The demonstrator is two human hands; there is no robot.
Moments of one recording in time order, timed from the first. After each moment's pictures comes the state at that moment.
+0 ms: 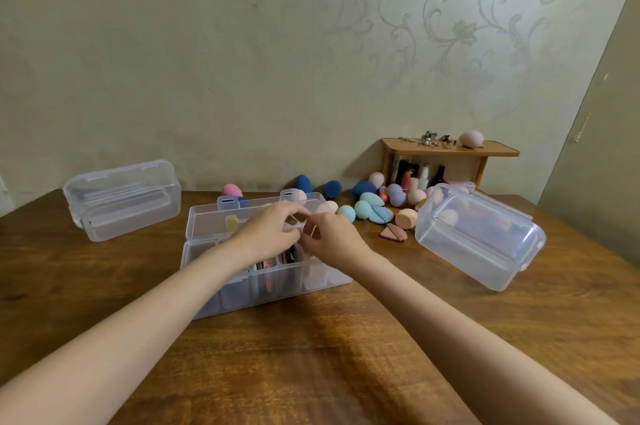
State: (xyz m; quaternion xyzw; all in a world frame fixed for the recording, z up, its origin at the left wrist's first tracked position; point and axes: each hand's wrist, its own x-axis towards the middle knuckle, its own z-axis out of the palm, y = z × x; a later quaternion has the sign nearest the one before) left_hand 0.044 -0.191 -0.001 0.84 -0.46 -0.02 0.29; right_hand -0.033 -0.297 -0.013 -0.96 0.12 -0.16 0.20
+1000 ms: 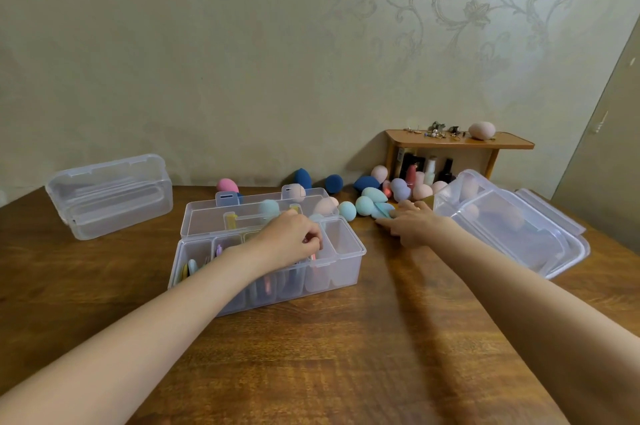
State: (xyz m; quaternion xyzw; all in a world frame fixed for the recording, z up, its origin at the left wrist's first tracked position) left_hand 0.046 -0.223 -0.016 0.84 -0.51 -0.02 0.19; right_hand -0.025 -0.468 -0.042 -0.96 0.18 0.13 -0.20
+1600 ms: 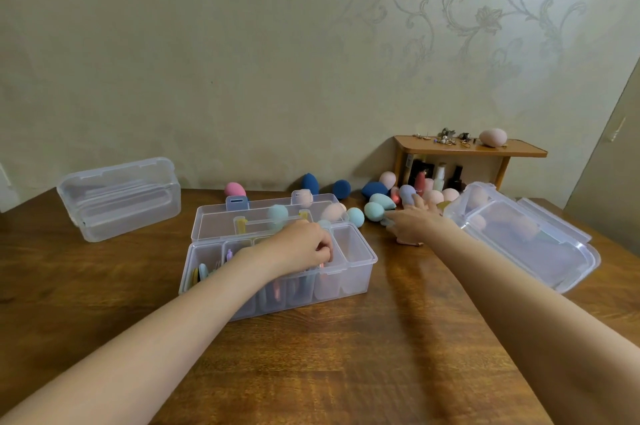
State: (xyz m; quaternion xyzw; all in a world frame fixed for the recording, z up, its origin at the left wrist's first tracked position) left_hand 0.041 -0.227 -0.011 0.83 -0.52 -0.09 0.16; right_hand -0.017 -0.456 -0.028 -0.95 0.27 0.08 -0.12
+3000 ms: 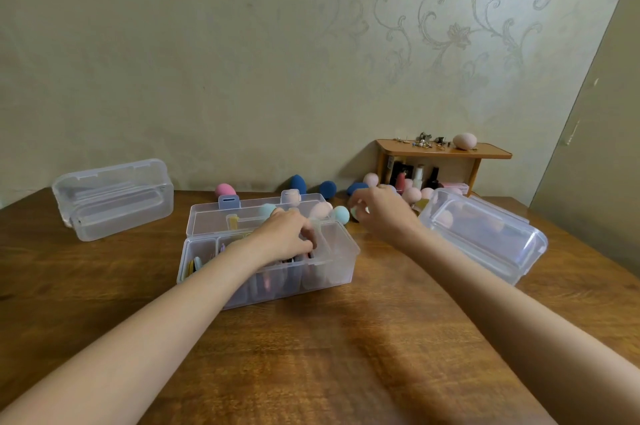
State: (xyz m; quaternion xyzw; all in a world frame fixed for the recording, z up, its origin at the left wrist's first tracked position) left_hand 0.041 -0.217 -0.007 0.86 -0.46 -0.06 0.19; right_hand -0.057 -0.367 0.010 -0.96 0.18 -0.18 0.06
